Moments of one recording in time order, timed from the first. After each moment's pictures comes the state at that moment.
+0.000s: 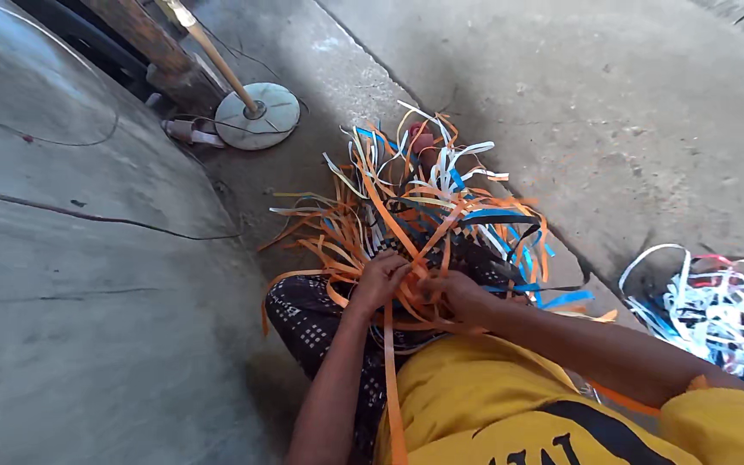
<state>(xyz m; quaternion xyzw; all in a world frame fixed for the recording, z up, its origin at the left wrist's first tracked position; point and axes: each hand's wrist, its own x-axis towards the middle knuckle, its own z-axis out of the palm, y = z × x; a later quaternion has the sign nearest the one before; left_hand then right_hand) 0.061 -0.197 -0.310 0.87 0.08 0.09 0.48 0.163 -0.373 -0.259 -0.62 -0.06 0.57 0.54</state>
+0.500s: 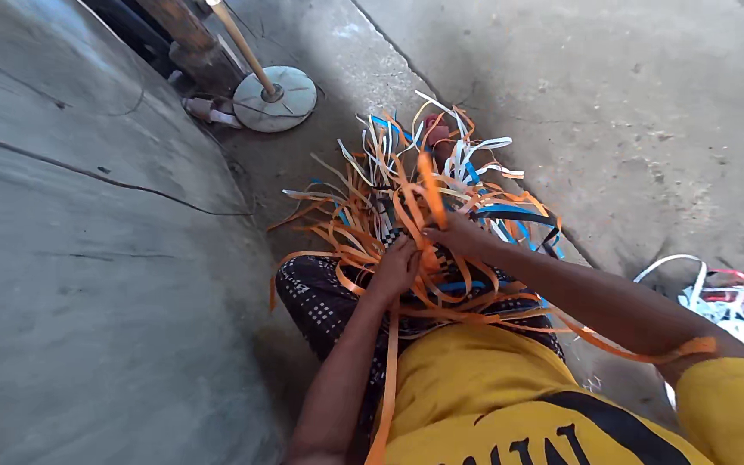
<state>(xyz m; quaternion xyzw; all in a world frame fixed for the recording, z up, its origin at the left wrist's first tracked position) 0.069 -0.218 -0.300 0.89 0.16 0.01 0.43 0.232 -0.326 -0.248 -0.77 -0.38 0.43 0.29</state>
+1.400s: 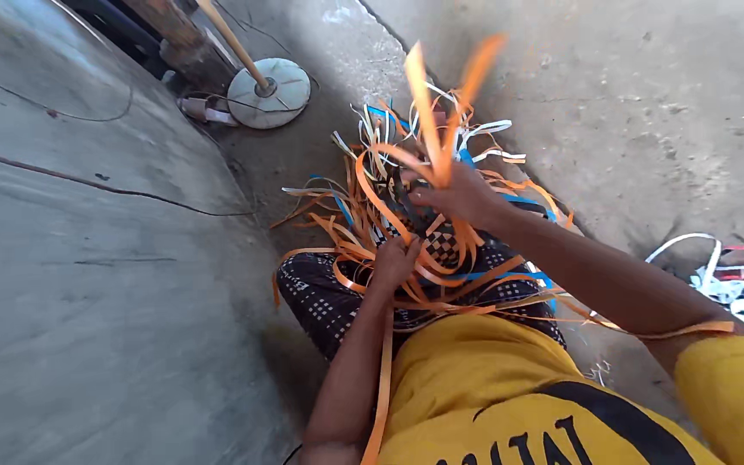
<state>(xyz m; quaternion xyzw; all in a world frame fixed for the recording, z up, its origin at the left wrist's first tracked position) 0.076 -0.226 -0.306 0.83 0.30 -0.01 0.48 0.240 -0.318 -0.190 -0.71 -0.37 0.36 0.48</state>
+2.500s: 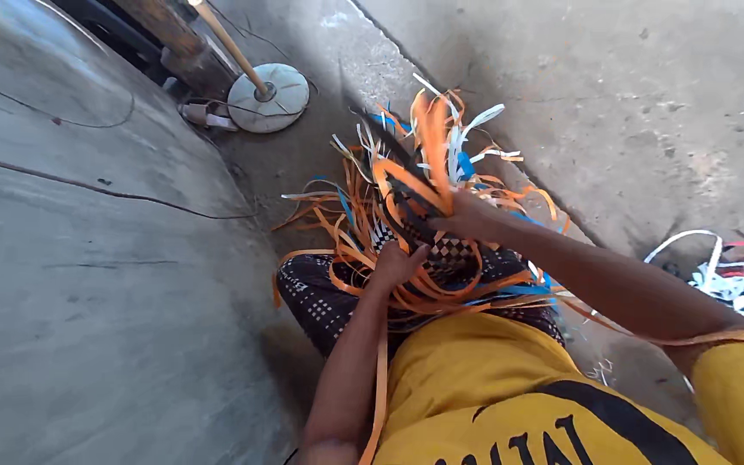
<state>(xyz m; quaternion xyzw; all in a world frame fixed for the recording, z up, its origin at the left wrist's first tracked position) 0.079 -0.230 -0.292 0.80 0.31 -0.07 0.51 0.242 -0.350 -0.217 -0.76 -0.37 0.41 0.34</state>
